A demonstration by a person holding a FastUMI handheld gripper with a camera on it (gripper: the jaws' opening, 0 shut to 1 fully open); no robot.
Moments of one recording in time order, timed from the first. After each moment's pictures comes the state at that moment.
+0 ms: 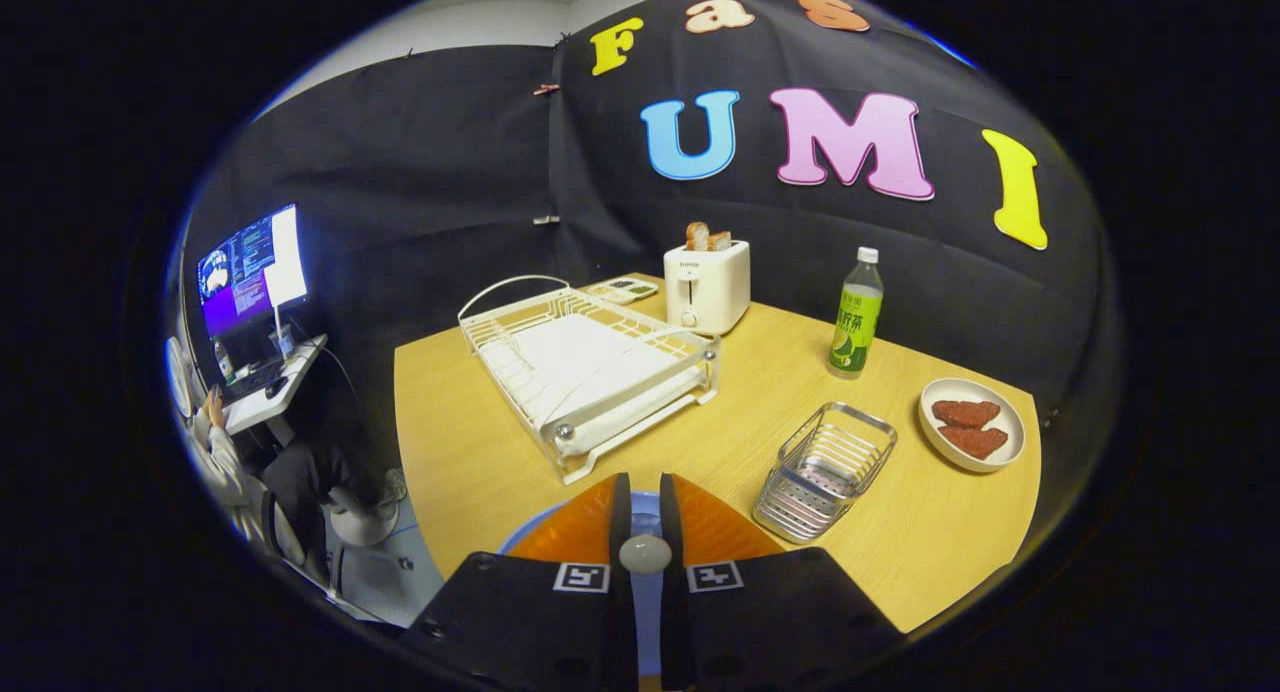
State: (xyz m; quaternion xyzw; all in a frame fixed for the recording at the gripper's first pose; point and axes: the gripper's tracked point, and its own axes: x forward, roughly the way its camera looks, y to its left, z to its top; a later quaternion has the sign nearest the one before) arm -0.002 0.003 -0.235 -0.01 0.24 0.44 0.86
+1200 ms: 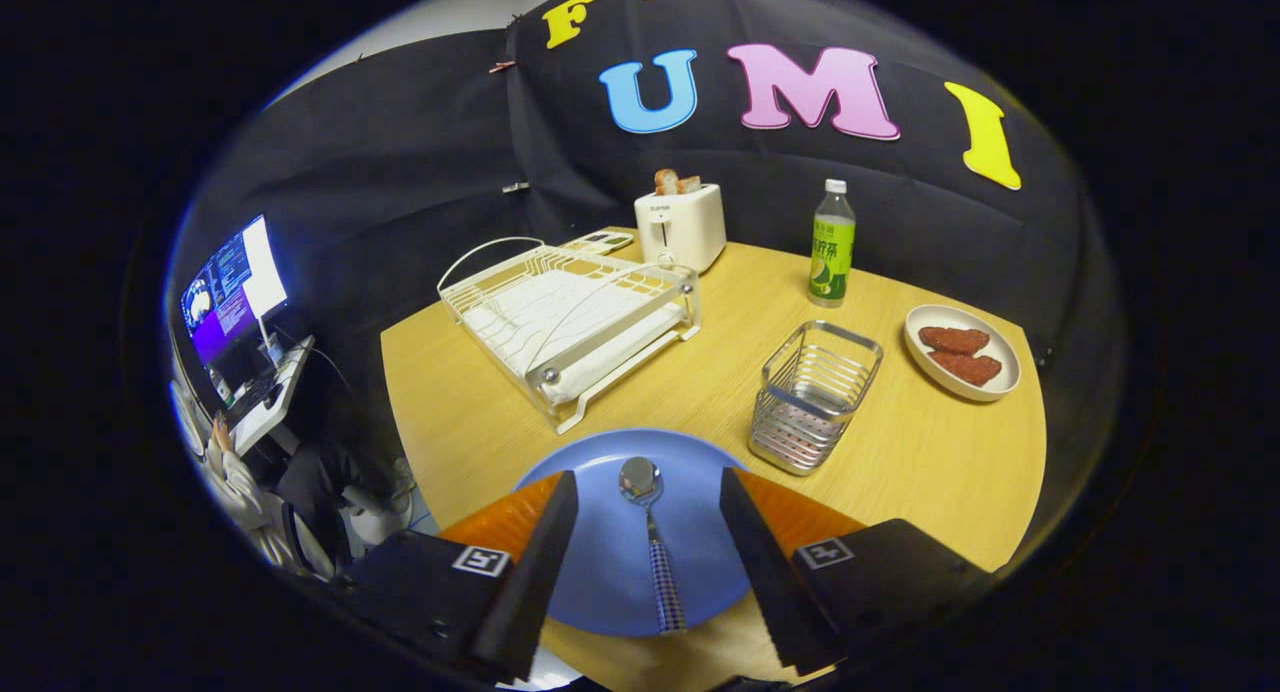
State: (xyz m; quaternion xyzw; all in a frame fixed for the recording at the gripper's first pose) arm -0.013 -0.029 -0.241 0.01 0.30 0.39 0.87
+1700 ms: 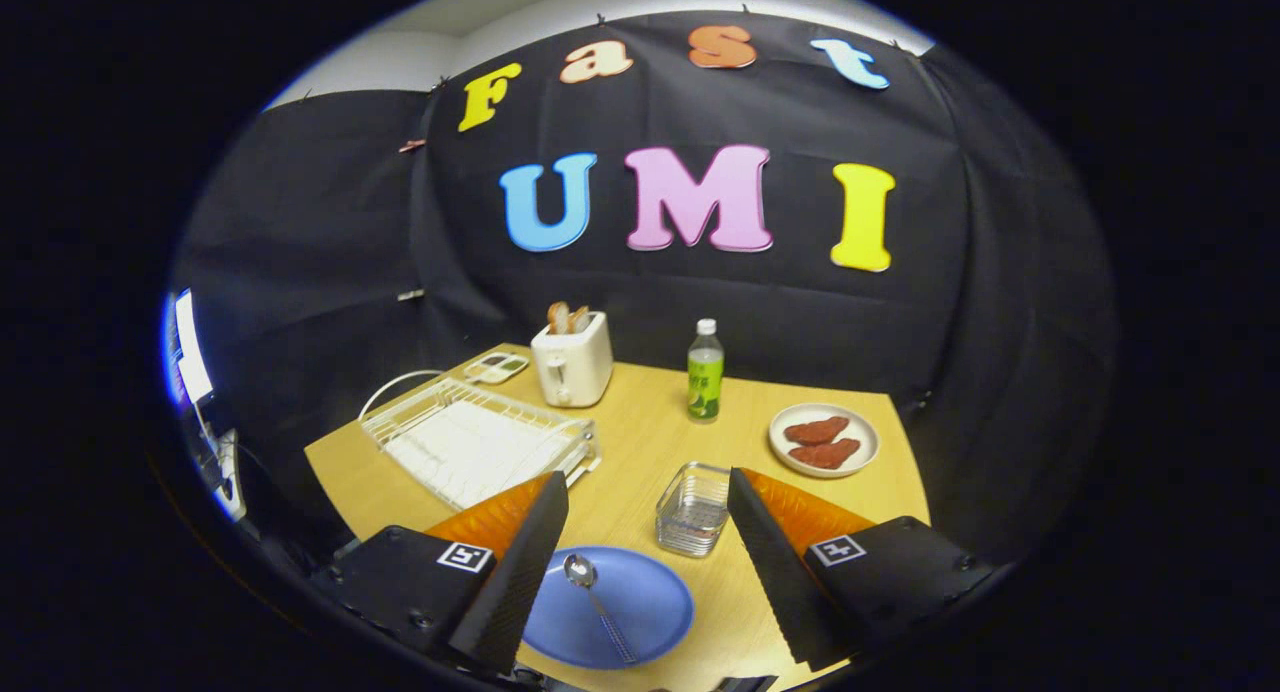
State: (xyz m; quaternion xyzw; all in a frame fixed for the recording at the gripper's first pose) arm 0.032 -0.077 -0.088 0.04 0.18 0.19 0.96
